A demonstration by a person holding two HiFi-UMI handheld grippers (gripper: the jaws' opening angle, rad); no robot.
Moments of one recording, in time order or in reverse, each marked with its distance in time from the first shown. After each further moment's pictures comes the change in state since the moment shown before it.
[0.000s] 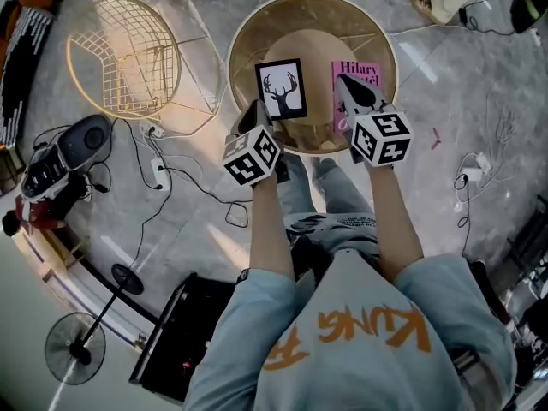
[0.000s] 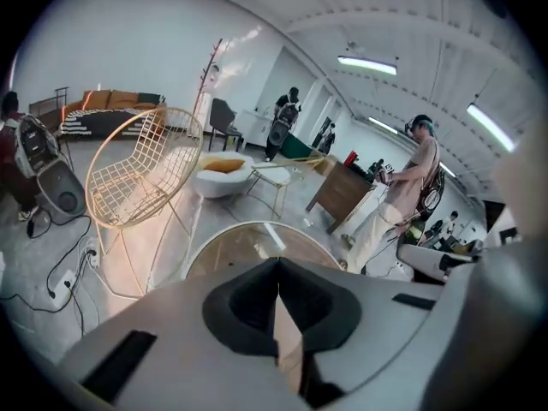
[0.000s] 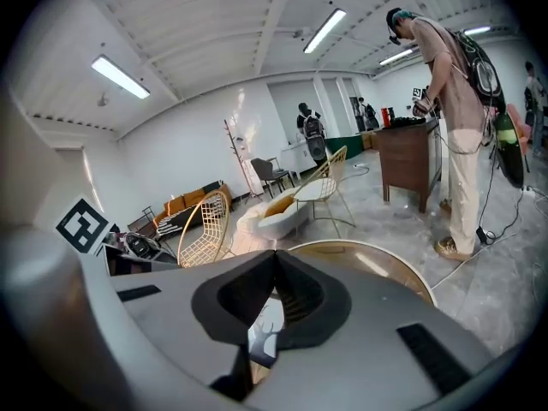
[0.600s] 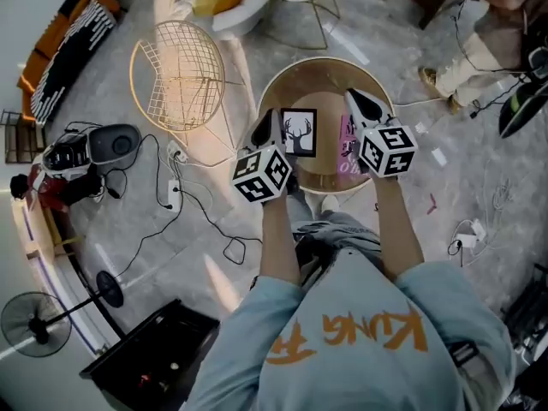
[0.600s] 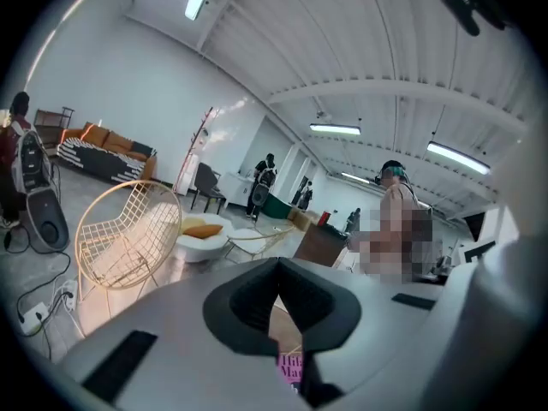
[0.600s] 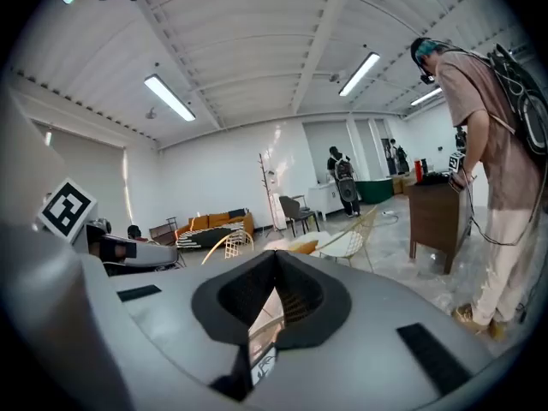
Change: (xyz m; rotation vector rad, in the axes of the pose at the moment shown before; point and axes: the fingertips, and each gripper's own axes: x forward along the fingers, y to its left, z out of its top) left arm -0.138 -0.091 0.103 0.048 -0.413 -0.098; right arm -0.081 0.052 0.126 -0.176 -0.218 0.151
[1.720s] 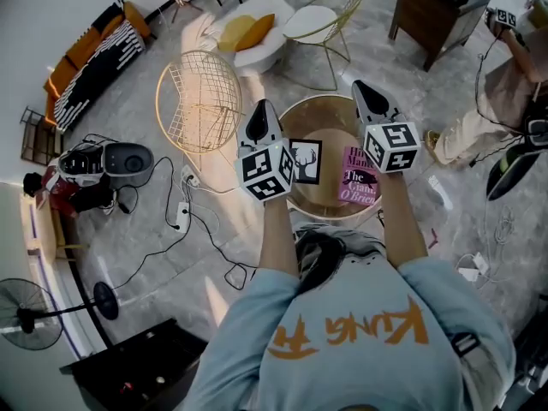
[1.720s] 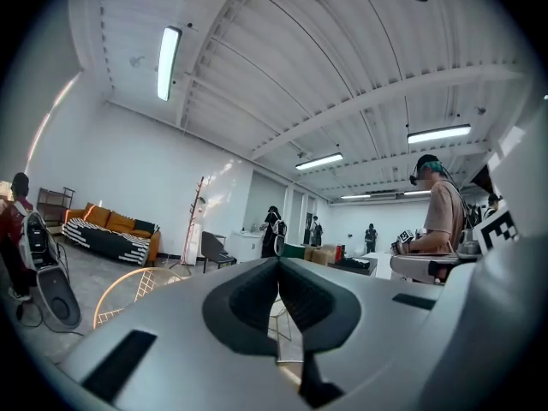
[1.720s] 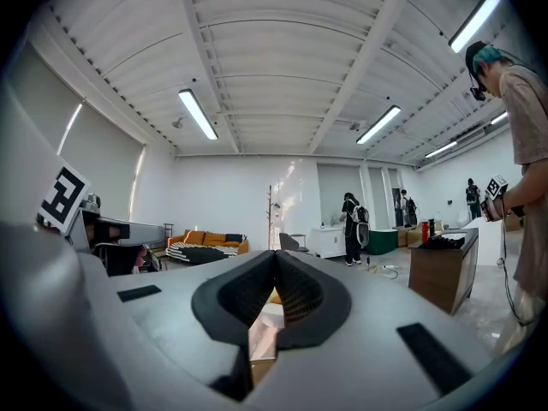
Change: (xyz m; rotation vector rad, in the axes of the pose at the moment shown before) left arm -0.052 -0.049 0.117 0.277 -0.339 0.119; right arm -0.043 0.010 0.120 -0.208 -0.235 -0.002
